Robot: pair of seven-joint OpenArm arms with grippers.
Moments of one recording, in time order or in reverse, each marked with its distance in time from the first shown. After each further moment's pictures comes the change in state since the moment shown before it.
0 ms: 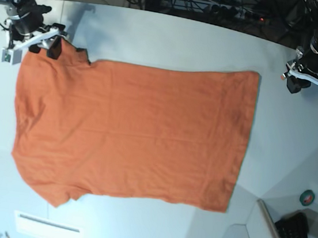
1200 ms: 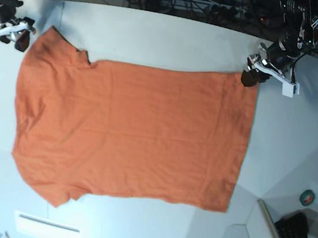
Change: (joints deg) left arm -6.2 0.9 10.4 -17.9 -4.4 -11.1 -1.9; right arm 4.9 0.0 16.2 -6.6 -0.3 7.2 0.0
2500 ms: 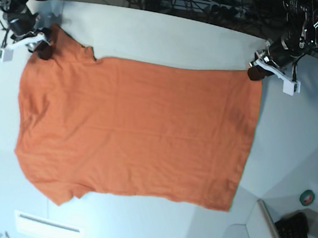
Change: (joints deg) left arm 0.4 -1.4 0.0 0.0 0.8 0.0 1.3; right arm 7.4 2.6 -4.1 -21.9 2.4 4.9 3.5
